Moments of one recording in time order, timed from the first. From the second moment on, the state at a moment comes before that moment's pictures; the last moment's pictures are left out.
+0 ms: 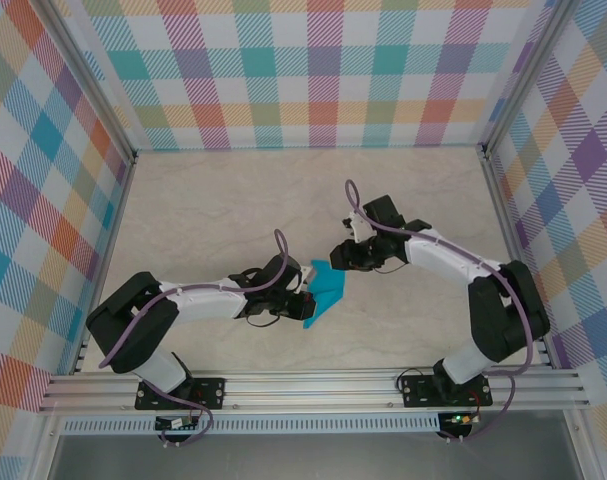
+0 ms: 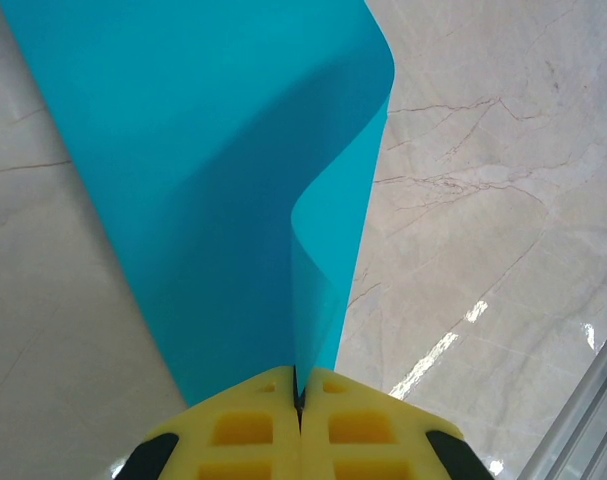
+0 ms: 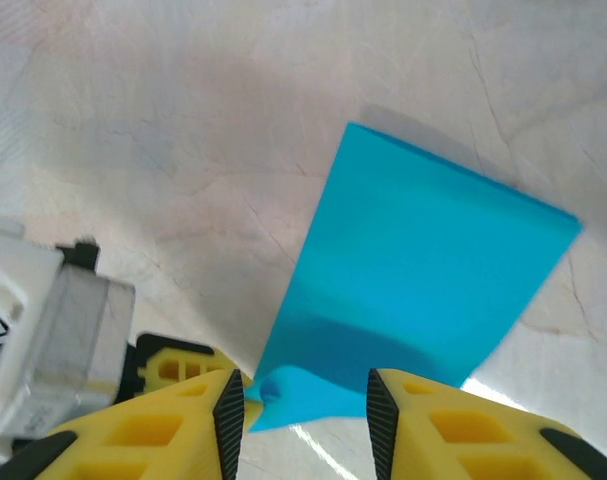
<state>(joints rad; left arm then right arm) -0.84 1.56 0.70 -0.08 0.32 -0.55 0.48 1.53 0.97 -0.51 -0.56 0.36</state>
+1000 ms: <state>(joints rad) -0.81 1.50 0.70 -0.10 0.36 -0.45 0.49 1.32 0.78 -0.36 -0.52 -0.10</state>
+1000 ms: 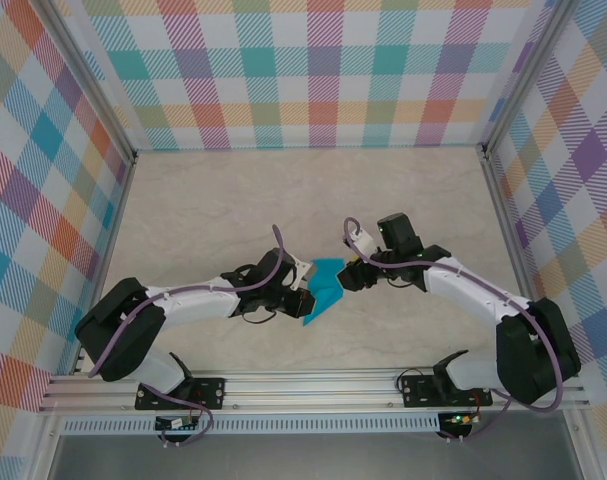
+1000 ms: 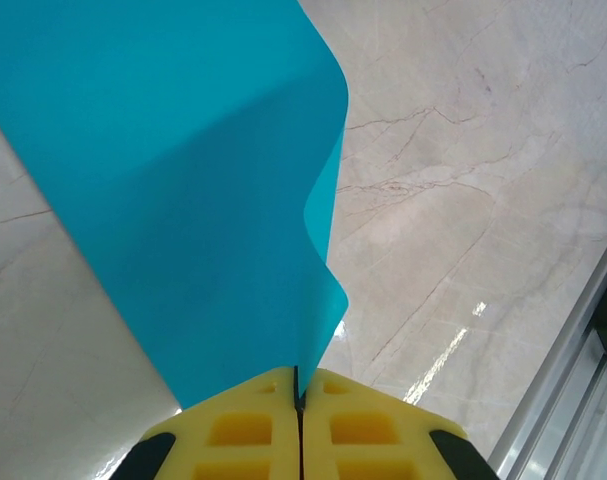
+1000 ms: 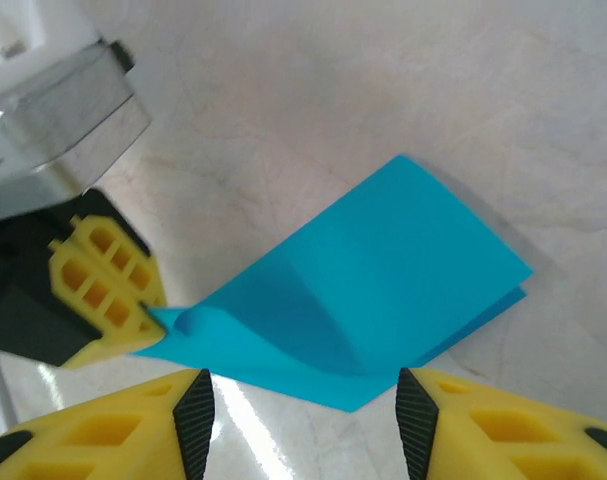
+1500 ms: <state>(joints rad) -0.81 1.52 0.75 -0.11 0.41 -0.47 0.49 1.50 0.87 -0.41 -0.62 0.37</state>
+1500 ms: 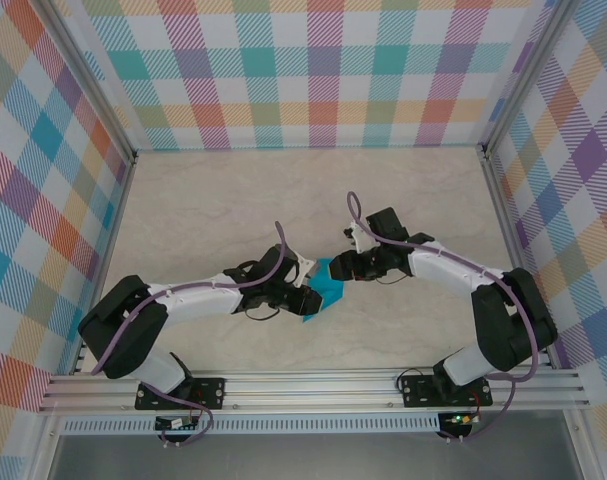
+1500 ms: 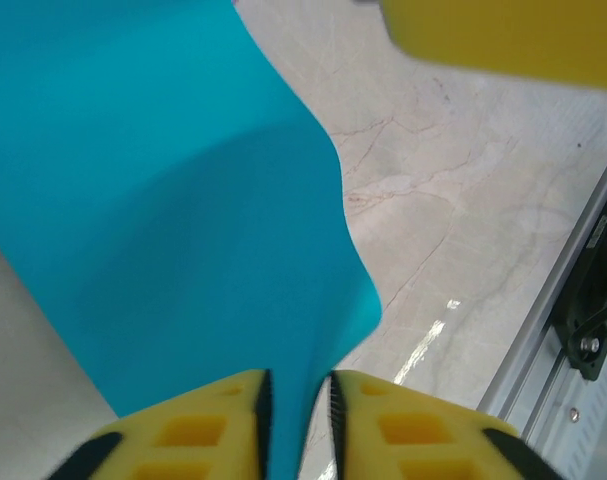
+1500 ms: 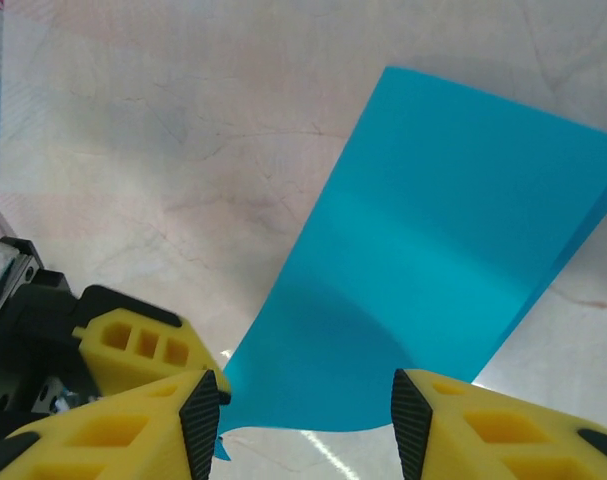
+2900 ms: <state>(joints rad) -0.84 1.49 0.79 -0.16 0.27 -0.48 0.49 1.54 0.78 -0.30 -0.70 0.69</state>
